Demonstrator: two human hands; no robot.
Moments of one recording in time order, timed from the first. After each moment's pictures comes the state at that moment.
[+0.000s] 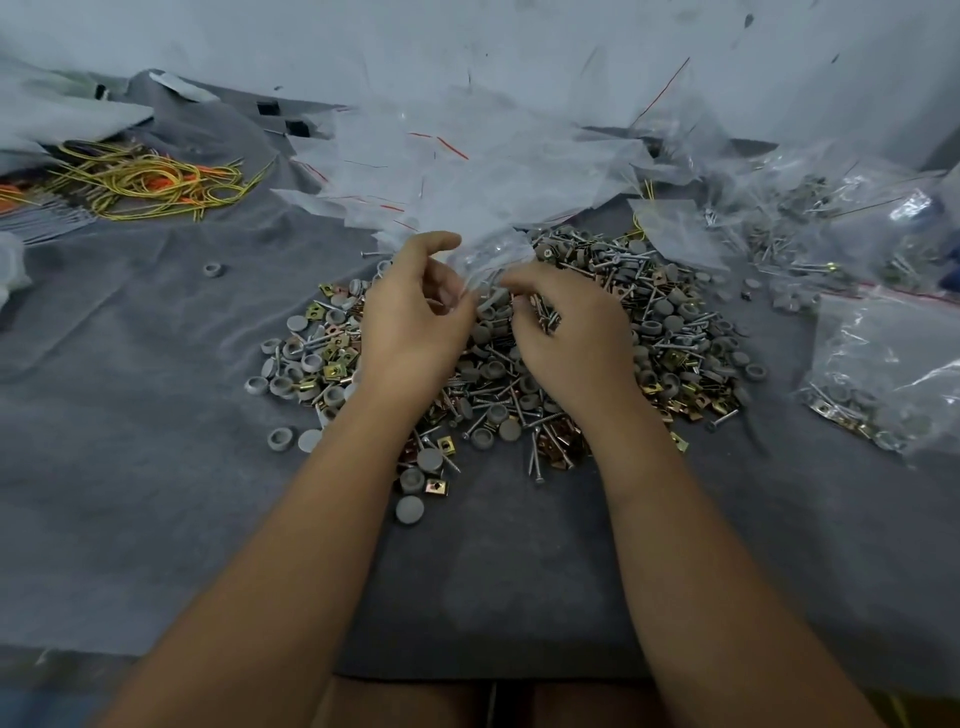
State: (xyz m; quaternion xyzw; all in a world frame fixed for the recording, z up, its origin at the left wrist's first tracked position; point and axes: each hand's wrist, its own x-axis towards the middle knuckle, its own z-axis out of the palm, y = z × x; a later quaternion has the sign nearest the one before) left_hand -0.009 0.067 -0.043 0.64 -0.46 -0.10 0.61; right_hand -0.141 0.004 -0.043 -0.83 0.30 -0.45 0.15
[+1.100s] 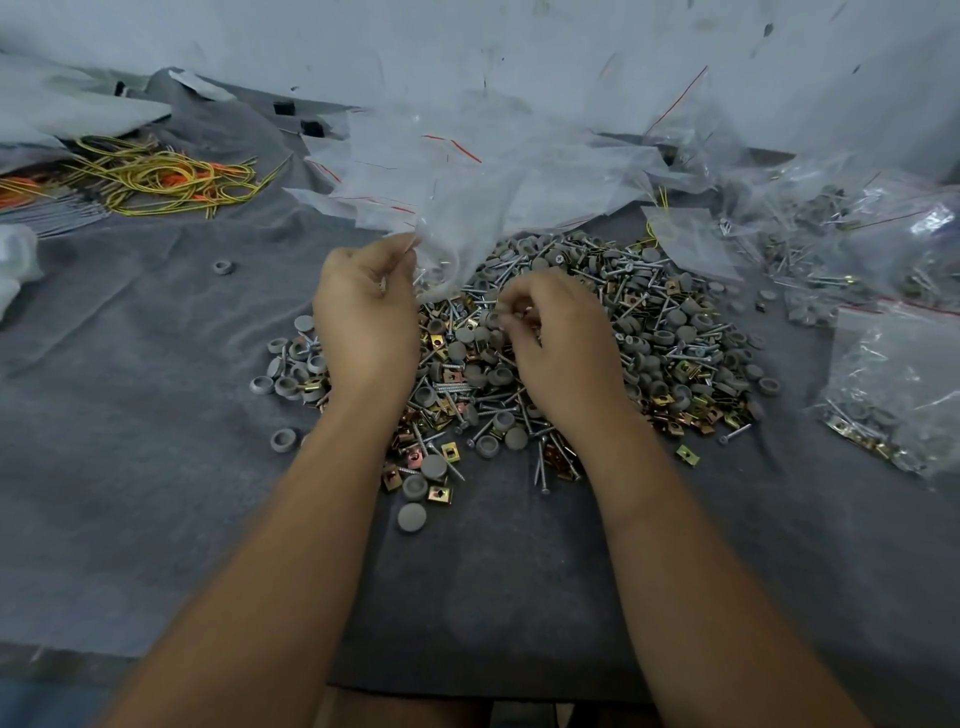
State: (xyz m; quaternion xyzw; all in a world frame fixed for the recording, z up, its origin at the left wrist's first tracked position) left_hand 0.012 0.068 -0.043 0.68 -0.33 0.00 0.65; right_hand -0.127 0.002 -0.048 -0.86 0.32 -0.39 0.10
